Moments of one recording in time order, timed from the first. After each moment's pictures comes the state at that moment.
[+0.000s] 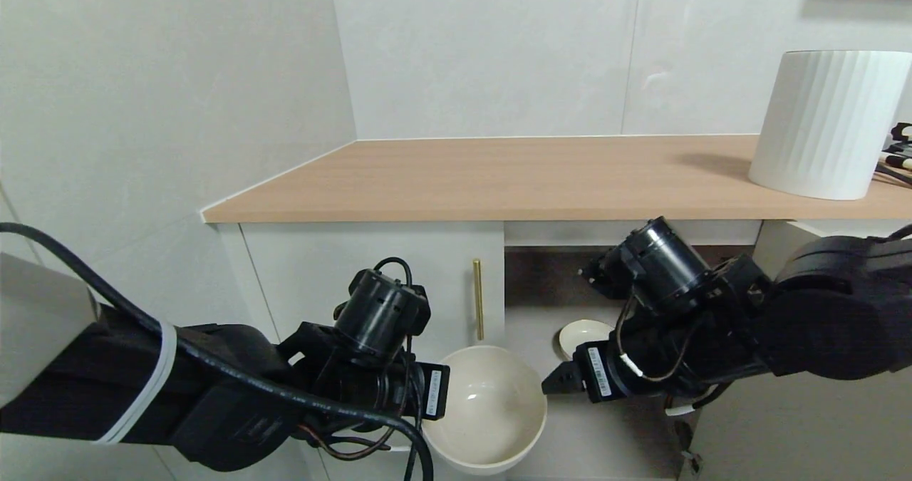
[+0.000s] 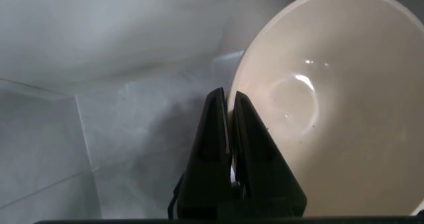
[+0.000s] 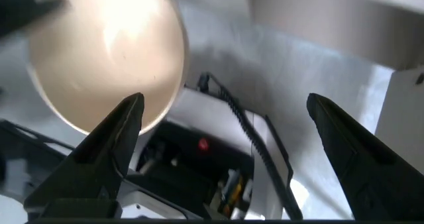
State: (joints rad) left arm -0.67 1.86 -0.84 -0.16 0.14 -0.42; right arm 0.72 1.82 -1.13 0.26 0.00 0.45
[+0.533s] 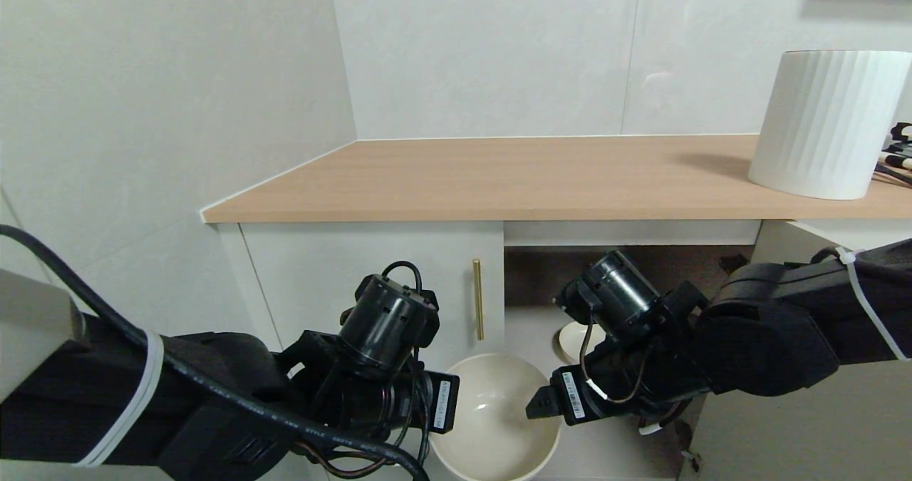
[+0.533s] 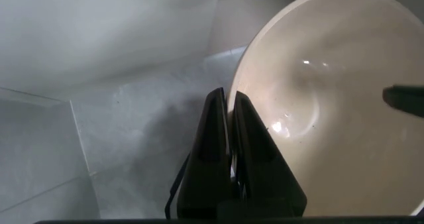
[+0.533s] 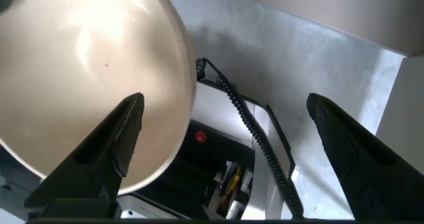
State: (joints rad) left arm -0.71 1.84 -0.83 -0.16 0.14 -0.42; right arm 0.75 1.92 -1.14 0.24 0.00 0.47
